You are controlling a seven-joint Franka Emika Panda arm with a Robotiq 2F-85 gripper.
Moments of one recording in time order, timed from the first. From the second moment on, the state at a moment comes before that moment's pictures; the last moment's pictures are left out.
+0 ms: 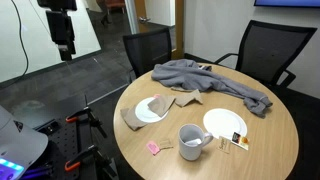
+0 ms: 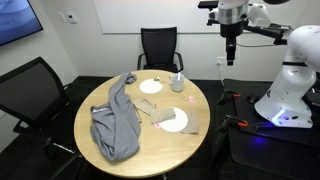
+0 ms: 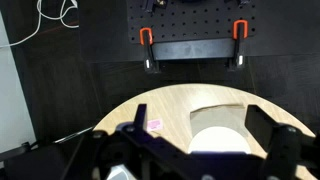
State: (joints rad) arm 0.02 -0.69 0.08 -2.69 -0.09 1.76 0.16
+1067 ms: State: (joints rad) arm 0.02 -0.69 0.08 -2.69 -0.09 1.76 0.17
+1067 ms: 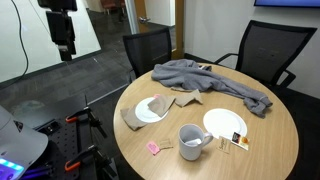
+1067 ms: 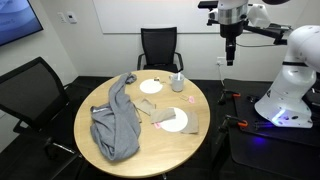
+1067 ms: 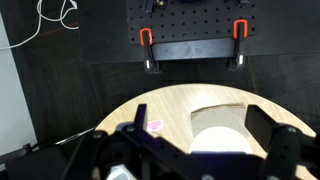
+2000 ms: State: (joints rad) arm -0.10 -0.50 0.06 -2.57 -0.03 1.95 0.47
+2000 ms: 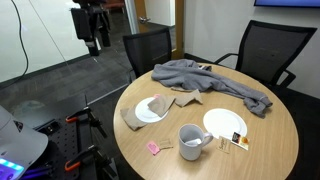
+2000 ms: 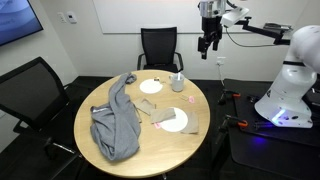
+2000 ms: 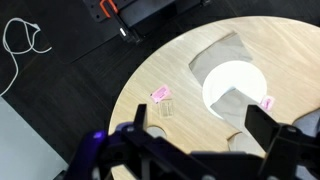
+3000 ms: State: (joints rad) arm -0.23 -0.29 0.03 -2.53 -0.03 2.31 1.03
